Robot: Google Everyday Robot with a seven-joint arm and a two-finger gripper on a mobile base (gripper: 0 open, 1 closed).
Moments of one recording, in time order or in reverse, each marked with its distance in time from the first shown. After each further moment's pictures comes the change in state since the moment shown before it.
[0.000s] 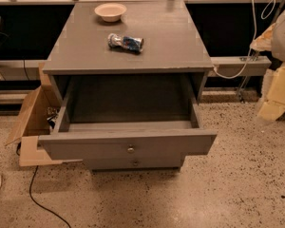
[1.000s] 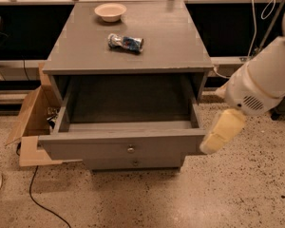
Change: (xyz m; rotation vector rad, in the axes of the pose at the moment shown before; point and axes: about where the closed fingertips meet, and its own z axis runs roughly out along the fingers) arm -0.029 0.037 0.110 -0.150 -0.159 0.195
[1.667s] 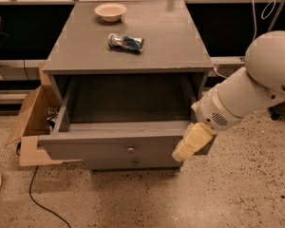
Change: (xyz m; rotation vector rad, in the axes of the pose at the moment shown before) arm -0.022 0.011 0.075 -0.068 -0.113 0.070
